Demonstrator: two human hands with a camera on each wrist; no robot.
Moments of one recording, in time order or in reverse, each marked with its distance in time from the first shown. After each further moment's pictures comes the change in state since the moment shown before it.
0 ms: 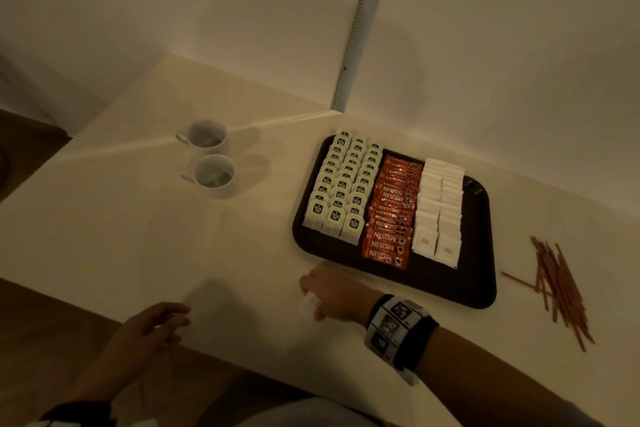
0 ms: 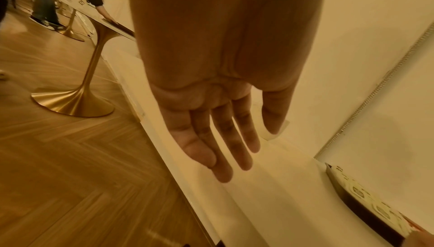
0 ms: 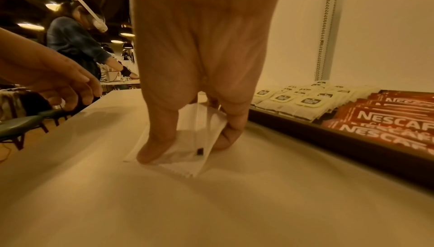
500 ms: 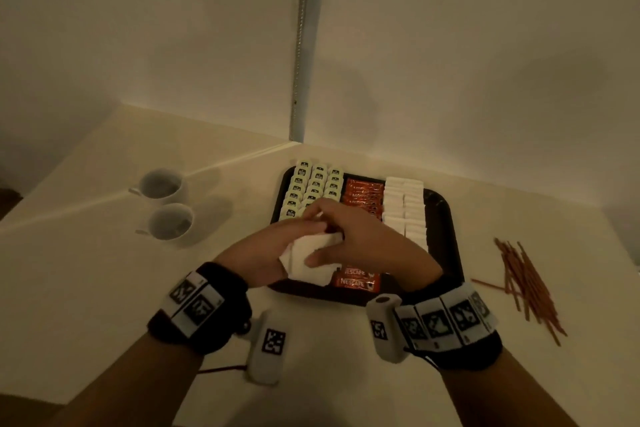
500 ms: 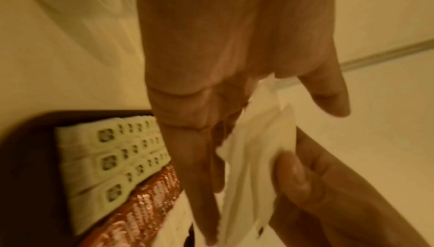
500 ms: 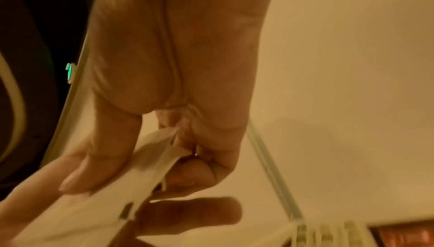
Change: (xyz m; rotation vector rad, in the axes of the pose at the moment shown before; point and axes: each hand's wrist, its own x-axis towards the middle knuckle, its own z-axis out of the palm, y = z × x) left_hand 0.039 0.256 0.127 -0.475 -0.835 0.077; right_hand -0.092 0.011 -0.142 0.570 0.535 -0.105
